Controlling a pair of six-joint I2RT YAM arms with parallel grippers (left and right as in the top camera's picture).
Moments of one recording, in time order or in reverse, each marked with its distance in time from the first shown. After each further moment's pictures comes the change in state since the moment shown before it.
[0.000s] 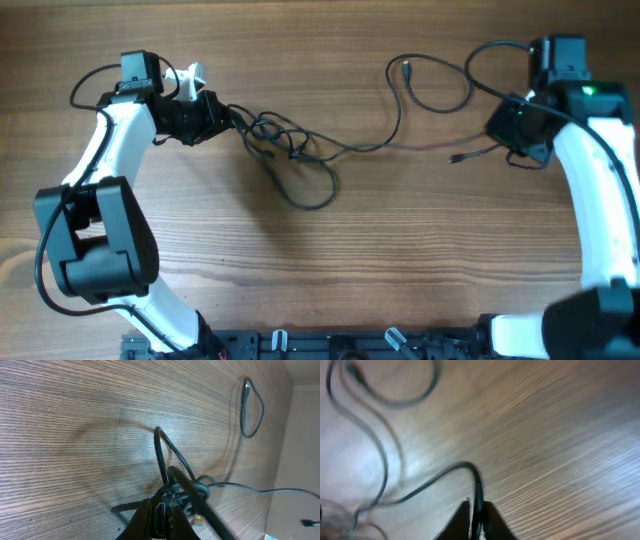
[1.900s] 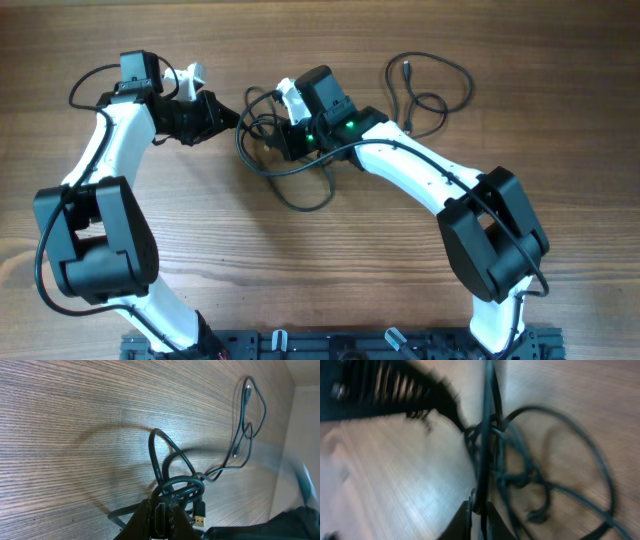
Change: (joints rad) left arm 0.002 0.000 0.000 0.000 -0.006 0.000; right arm 0.694 0.435 0.001 0.869 -0.411 -0.228
